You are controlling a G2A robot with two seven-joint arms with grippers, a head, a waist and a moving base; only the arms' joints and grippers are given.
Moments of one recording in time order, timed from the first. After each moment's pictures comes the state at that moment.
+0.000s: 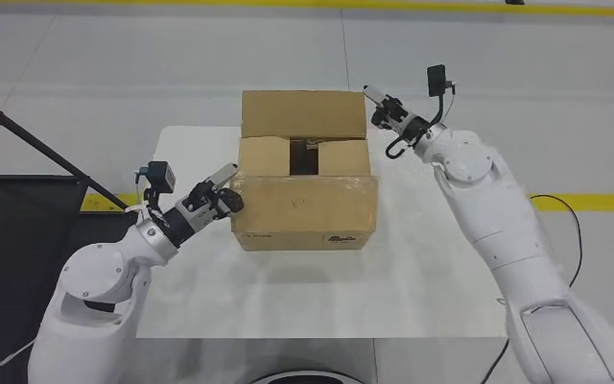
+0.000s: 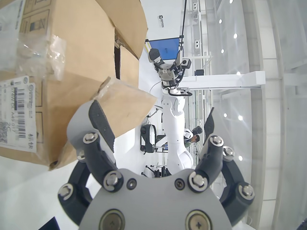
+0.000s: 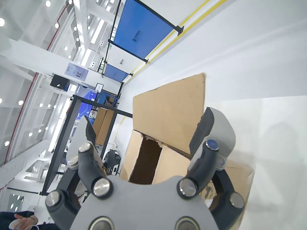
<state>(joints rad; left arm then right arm) 1.40 -1.14 -1.62 -2.01 -0.28 0.27 -0.61 -0.37 -1.26 0.90 -0.81 0.16 -0.25 0.46</state>
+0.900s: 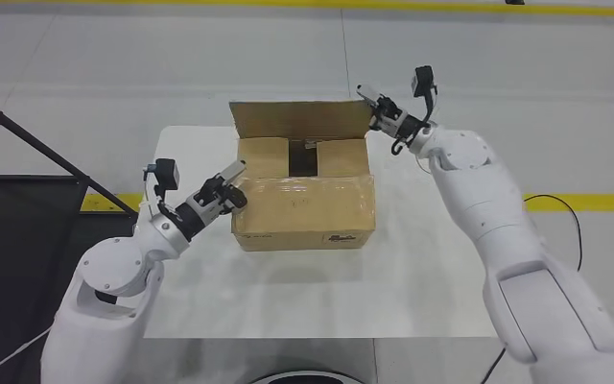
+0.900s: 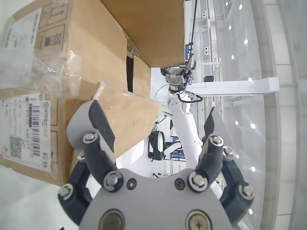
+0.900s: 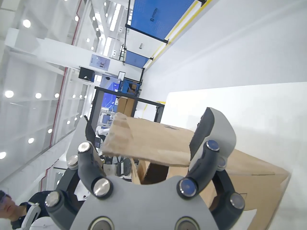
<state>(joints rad) 1.36 -1.13 -1.55 -1.98 -0.21 0.28 -0.54 -0.19 -1.42 0.89 -0.33 0.46 -0.56 0.82</state>
